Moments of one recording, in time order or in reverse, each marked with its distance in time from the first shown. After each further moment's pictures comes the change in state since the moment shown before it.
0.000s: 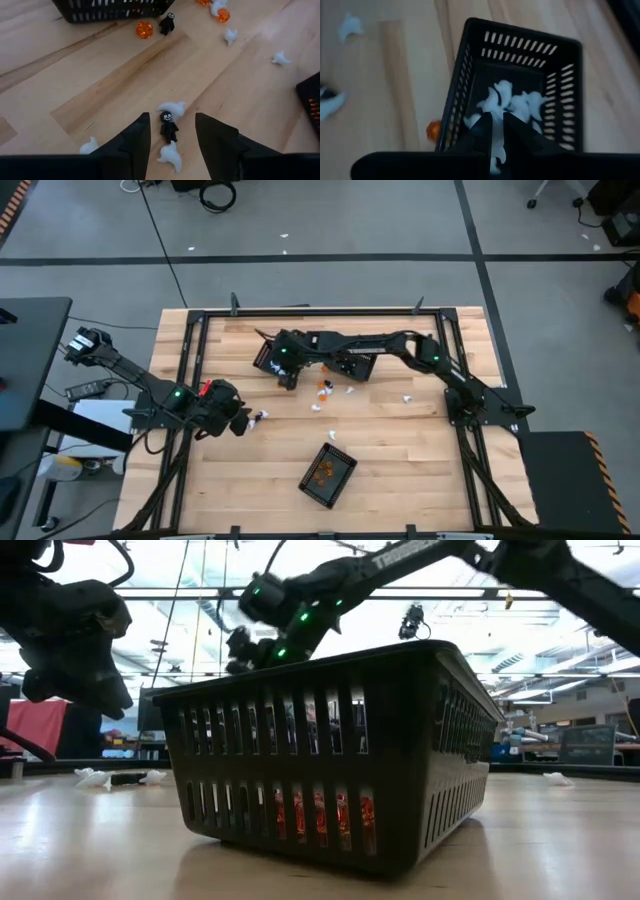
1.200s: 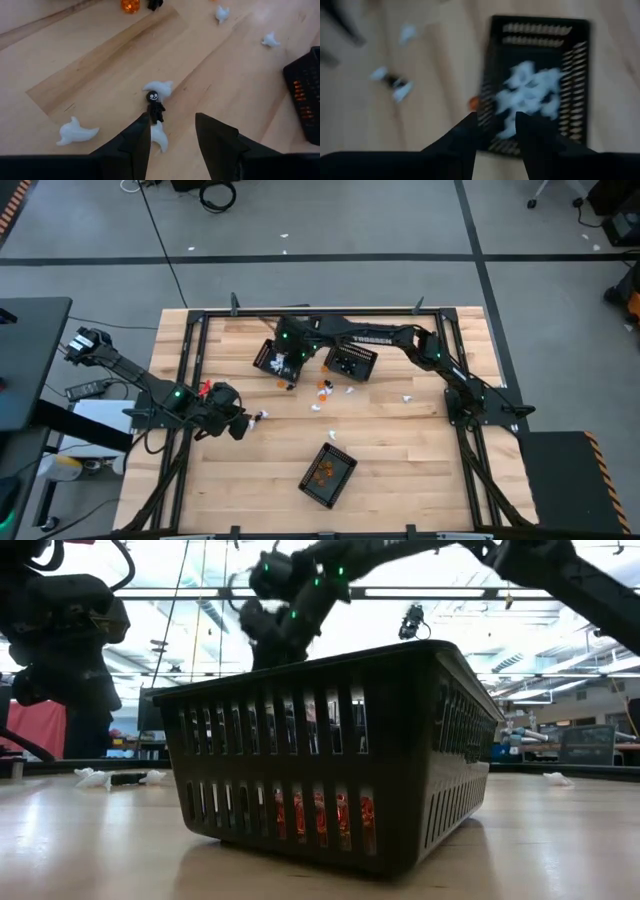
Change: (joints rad) left arm 0.000 0.000 0.000 0.023 0.107 -0.016; right arm -0.029 -0.042 0.154 -0.295 -0.206 0.116
